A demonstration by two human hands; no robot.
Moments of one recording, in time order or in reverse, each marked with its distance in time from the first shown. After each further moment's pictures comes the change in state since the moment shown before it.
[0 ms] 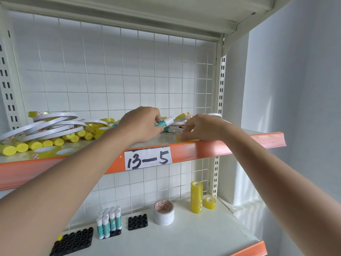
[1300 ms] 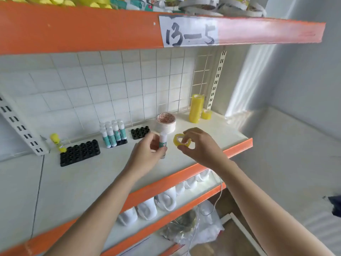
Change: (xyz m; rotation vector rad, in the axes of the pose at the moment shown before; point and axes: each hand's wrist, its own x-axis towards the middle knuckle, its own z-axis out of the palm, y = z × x) left_hand -0.210 -0.083 0.233 -0.910 -0.275 -0.255; right_hand -0.136 -0.018 0.285 0.252 0.096 0.156
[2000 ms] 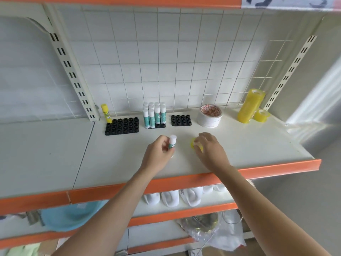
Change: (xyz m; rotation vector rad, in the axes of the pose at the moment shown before) left_hand -0.016 -0.088 -0.003 0.128 0.244 -0.319; right_hand 0.030 0.028 0.125 -0.054 -0.122 -0.088
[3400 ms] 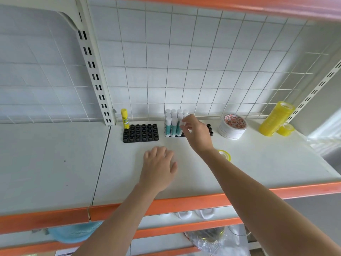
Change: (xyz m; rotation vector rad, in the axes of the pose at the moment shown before) left_hand 0.021 -0.083 -0.035 0.753 0.170 0.368; right_hand 0.111 -0.098 0.051 0.326 0.082 0.028
